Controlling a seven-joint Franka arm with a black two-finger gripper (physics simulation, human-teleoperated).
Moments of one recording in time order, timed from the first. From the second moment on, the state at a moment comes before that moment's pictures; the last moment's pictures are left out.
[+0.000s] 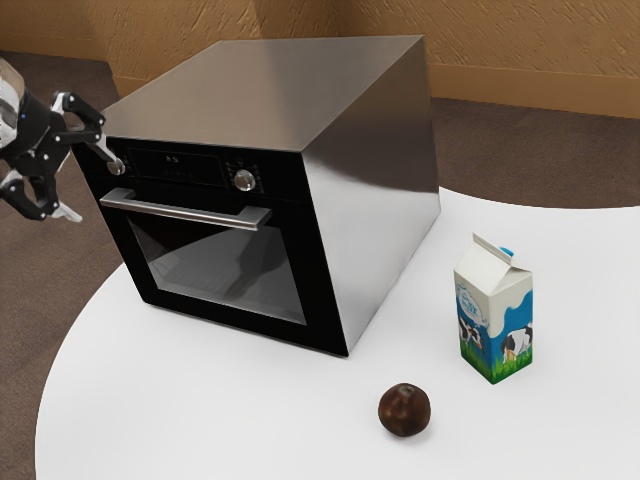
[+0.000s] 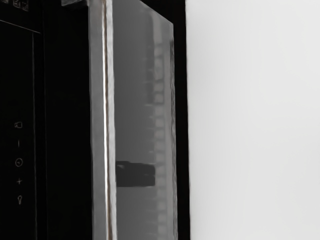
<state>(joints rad) -0.45 -0.51 0.61 -1.84 0.29 1.85 1.57</state>
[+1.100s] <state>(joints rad) -0.45 -0.47 0.66 -2.04 0.29 2.16 1.51</state>
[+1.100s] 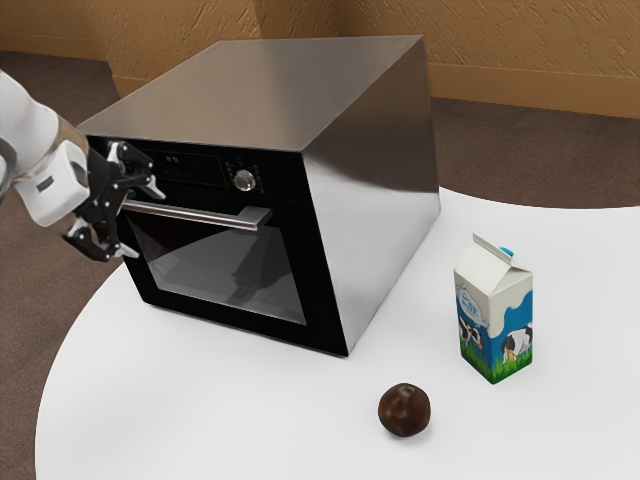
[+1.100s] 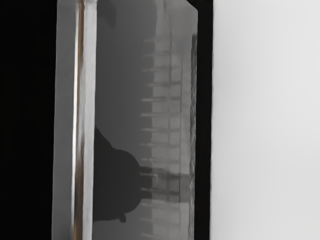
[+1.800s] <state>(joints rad) -0.36 -0.42 -0.09 -1.22 0.54 1.42 1.07</state>
